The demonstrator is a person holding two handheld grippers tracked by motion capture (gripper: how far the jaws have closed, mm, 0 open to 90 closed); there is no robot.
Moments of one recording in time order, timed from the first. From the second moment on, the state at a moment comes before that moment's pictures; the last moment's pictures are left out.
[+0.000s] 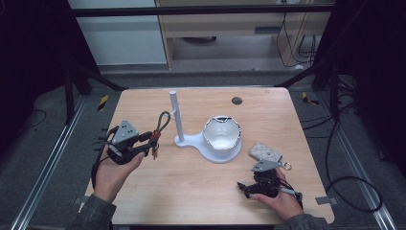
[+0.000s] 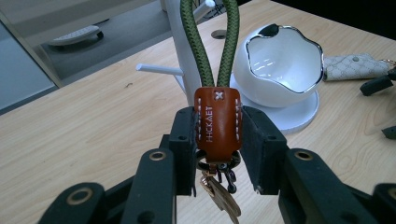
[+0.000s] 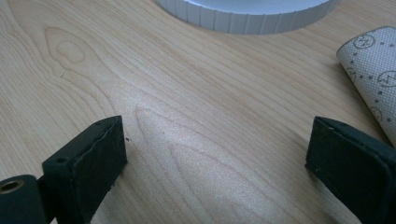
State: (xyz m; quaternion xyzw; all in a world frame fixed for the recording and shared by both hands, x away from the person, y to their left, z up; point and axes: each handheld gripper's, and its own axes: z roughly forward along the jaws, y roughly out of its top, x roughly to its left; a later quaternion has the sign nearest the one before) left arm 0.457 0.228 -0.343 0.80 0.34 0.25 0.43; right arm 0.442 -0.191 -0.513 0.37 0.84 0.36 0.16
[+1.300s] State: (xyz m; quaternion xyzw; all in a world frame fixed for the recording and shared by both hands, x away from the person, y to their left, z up) left arm 0.510 0.194 -0.389 0.80 0.38 0.23 0.41; right arm 0.441 -0.191 -0.513 0.37 0.84 0.36 0.16
